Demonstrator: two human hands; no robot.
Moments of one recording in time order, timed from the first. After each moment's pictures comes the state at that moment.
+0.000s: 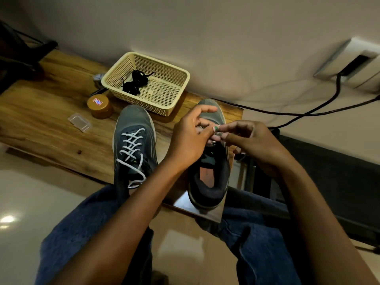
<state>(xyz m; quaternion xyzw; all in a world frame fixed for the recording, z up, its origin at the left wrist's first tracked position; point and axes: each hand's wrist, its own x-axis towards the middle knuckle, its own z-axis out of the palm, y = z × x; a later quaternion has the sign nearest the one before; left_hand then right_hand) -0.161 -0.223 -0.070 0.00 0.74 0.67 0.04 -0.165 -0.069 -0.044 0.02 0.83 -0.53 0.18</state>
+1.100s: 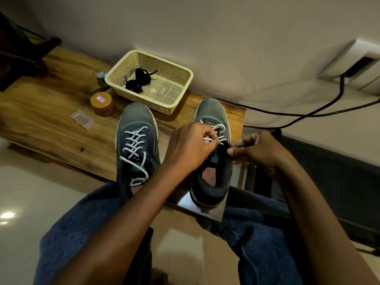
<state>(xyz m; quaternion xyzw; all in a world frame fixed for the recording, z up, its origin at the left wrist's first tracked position) -0.154 -0.228 -0.077 0.04 0.92 0.39 0.02 -0.164 -0.062 -0.051 0.13 0.81 -0.51 0.26</state>
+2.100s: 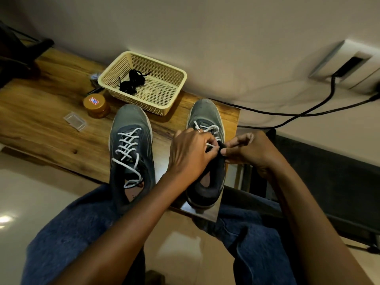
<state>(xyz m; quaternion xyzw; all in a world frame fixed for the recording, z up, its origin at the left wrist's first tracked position) -0.147 -0.210 -0.090 0.09 0.95 0.28 -0.07 -0.162 -0.059 -0.057 0.15 0.80 -0.54 0.23</state>
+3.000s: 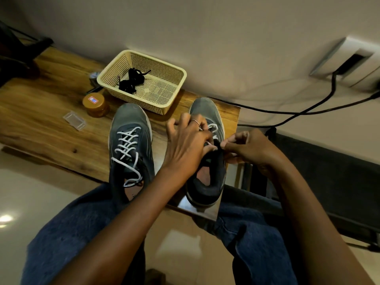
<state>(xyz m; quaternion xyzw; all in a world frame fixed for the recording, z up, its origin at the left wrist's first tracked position) -0.152 -0.217 -0.088 0.13 0.98 0.14 -0.08 -0.165 -0.056 -0.059 0.09 0.83 -0.49 0.25</state>
